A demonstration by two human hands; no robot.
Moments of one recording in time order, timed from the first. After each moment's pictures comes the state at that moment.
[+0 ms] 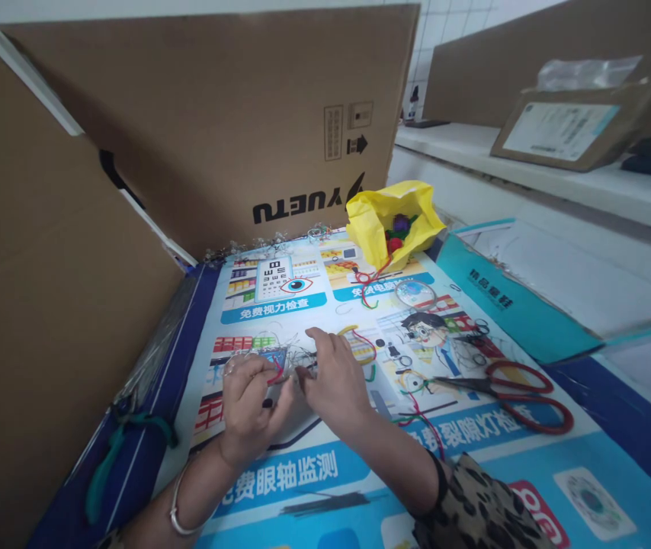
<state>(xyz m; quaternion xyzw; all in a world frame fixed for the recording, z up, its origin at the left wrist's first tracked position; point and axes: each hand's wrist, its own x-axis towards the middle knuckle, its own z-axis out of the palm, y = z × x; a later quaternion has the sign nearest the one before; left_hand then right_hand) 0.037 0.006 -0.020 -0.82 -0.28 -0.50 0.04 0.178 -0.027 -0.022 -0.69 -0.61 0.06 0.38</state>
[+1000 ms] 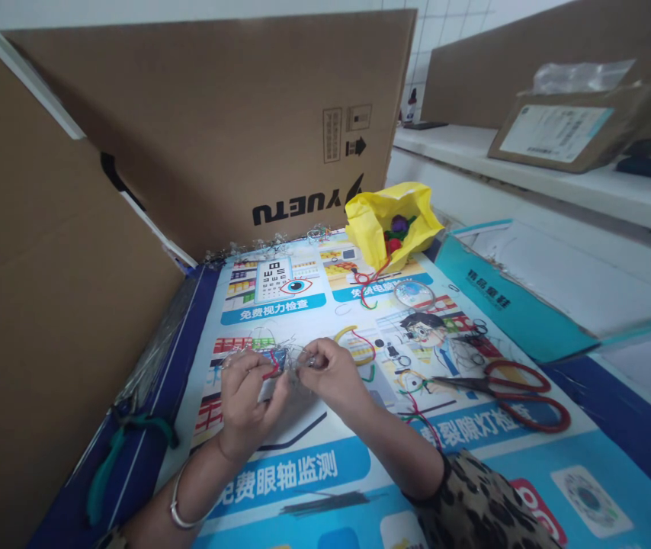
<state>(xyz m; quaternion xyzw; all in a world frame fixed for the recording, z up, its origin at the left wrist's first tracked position) 0.033 0.013 -0.027 -0.82 -0.29 -0.50 0.03 0.183 -0.023 -0.019 -0.59 -0.46 0.40 0.52</state>
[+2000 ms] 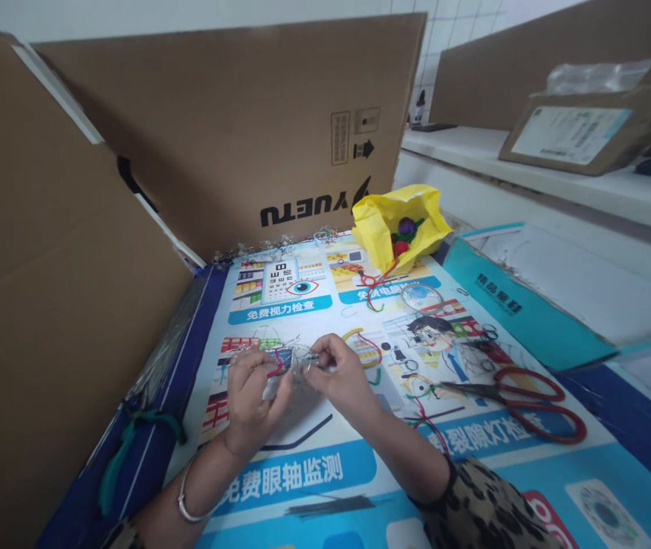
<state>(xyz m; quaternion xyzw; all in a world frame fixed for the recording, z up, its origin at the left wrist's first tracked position) 0.033 0.014 -0.027 -0.81 -0.30 -0.51 0.03 0.186 -0.023 -0.025 -0.57 -0.47 0.38 0.56</state>
